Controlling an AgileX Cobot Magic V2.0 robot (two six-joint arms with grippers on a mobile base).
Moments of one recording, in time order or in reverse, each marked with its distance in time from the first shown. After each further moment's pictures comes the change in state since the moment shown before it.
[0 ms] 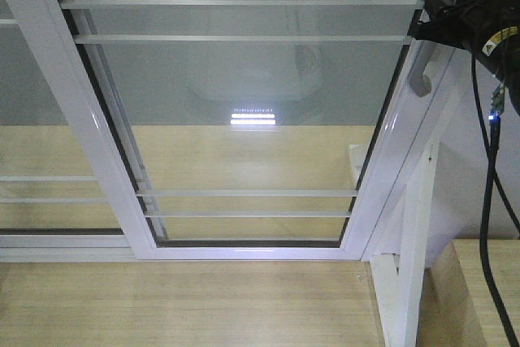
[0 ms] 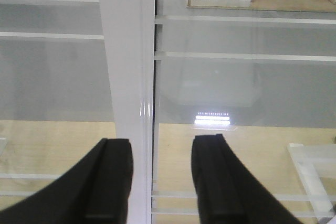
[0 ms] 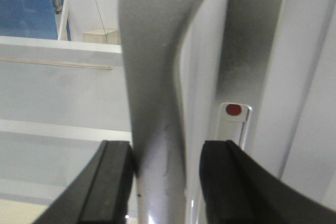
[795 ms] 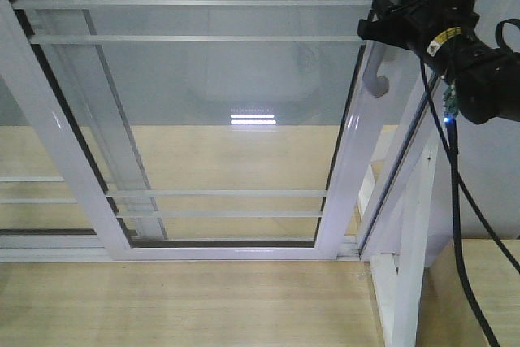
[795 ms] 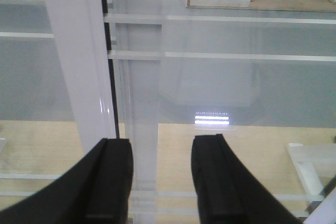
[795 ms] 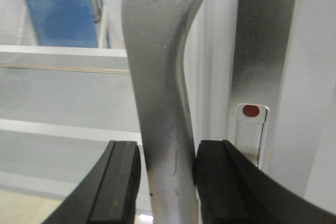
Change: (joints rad) left arm 0.000 0.000 0.000 0.000 0.001 0.000; right arm 0.208 0.018 -0.011 0.107 -0.009 -0.004
